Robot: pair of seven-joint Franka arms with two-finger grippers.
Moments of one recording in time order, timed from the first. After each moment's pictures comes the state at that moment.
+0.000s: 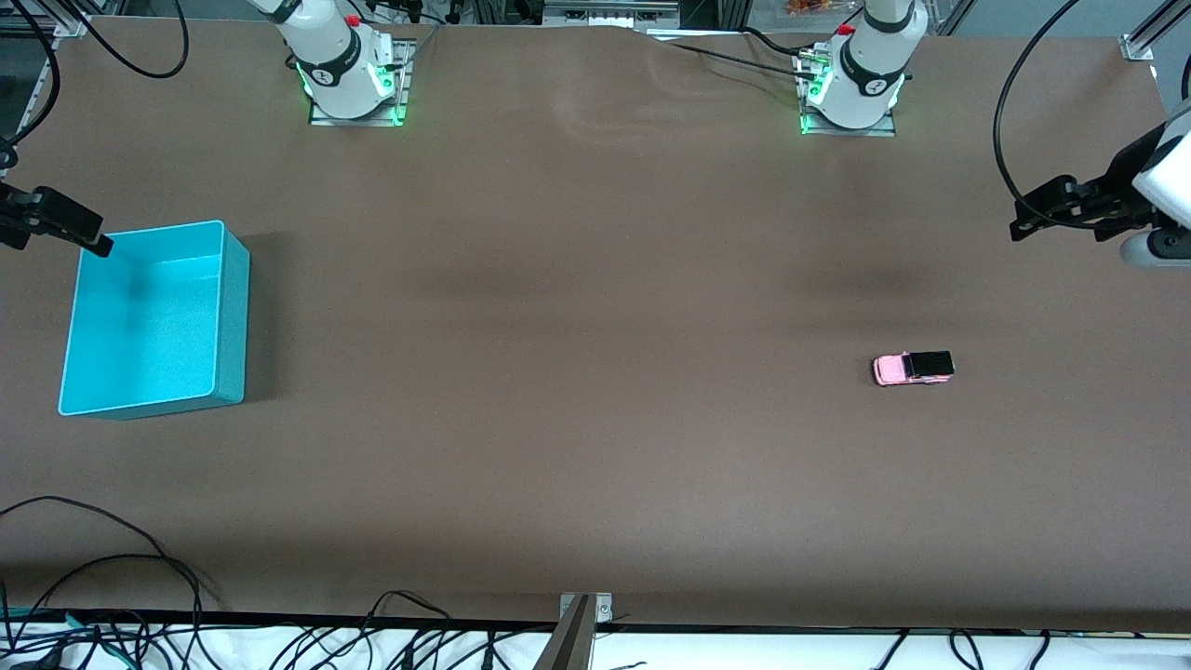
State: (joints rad) left arm 0.03 0.08 -0.04 -1.48 -0.01 1.46 -0.03; right arm 0.06 0.07 -0.14 -1.50 0.00 1.61 0.01
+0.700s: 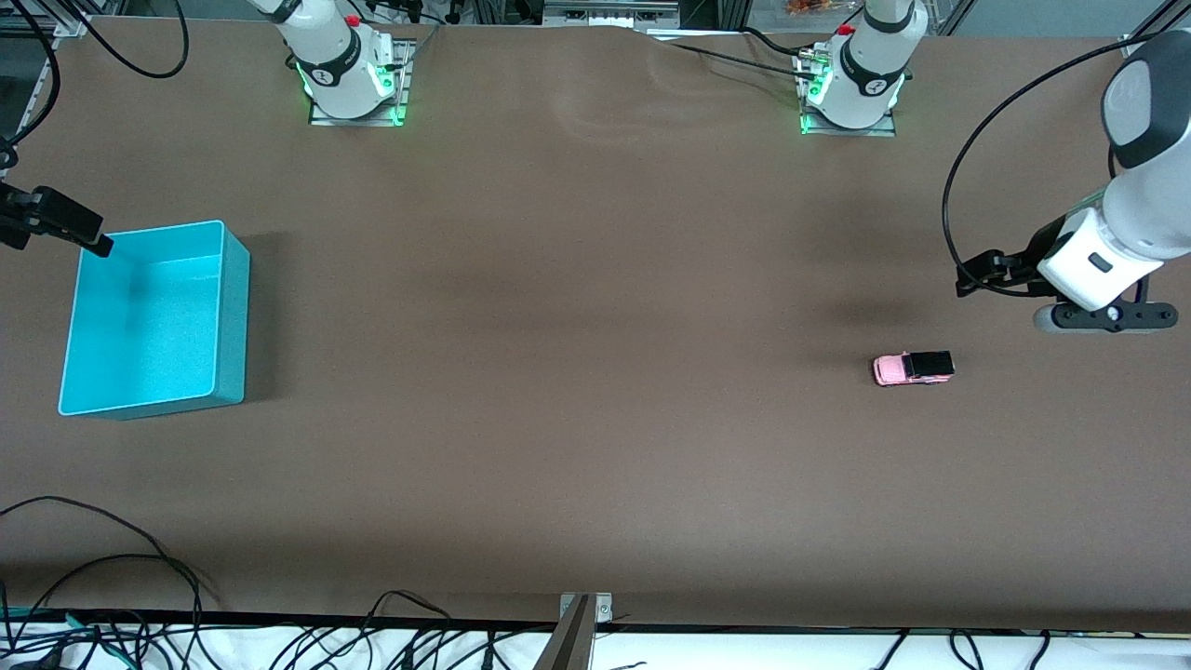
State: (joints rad) left arm 0.03 0.10 -0.04 -1.75 -0.01 1.76 -0.03; right arm 0.06 0.07 -0.14 -1.50 0.00 1.61 0.01
